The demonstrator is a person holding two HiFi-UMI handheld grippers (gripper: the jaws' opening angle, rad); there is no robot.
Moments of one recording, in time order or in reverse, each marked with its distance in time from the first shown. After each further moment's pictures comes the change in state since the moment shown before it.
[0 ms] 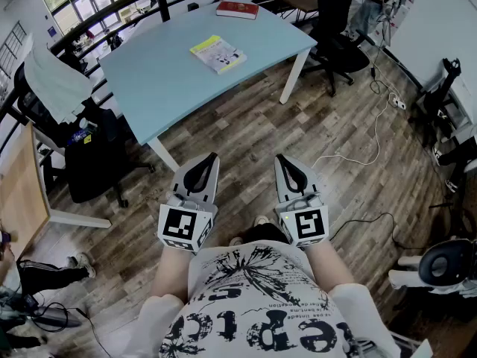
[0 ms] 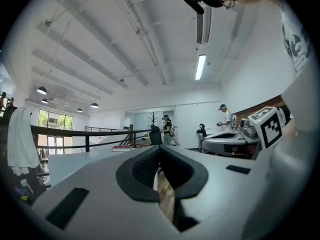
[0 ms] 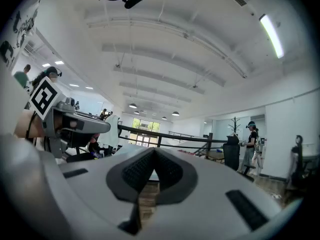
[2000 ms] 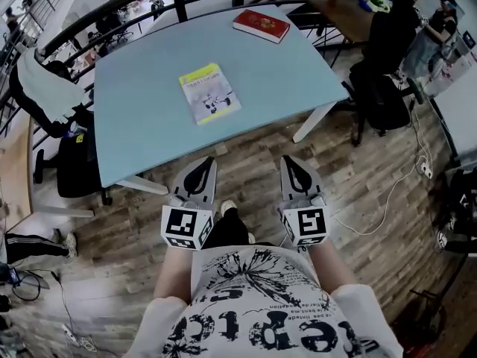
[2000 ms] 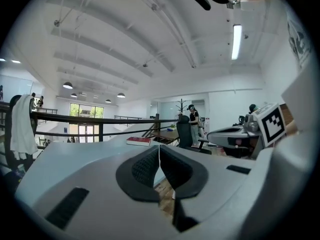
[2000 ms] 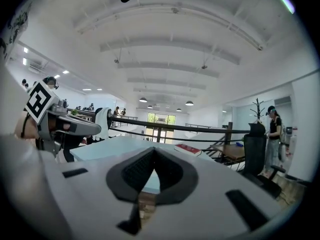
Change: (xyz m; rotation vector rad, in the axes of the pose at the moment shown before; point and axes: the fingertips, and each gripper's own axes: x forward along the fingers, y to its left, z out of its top) left arm 0.406 0.085 -0.047 -0.094 0.118 0.345; right arm 0.316 -0.332 -0.098 0.034 0.073 0.242
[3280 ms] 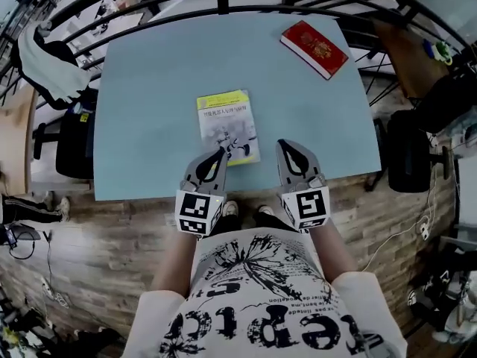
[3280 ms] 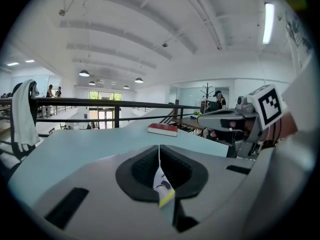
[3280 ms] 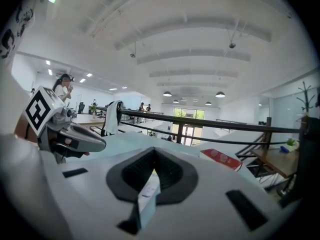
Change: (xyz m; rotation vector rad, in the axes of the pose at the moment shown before) left arm 0.235 0.161 -0.040 -0.090 0.183 0.209; right arm 0.325 -0.060 -0.008 -0.050 0.054 0.359
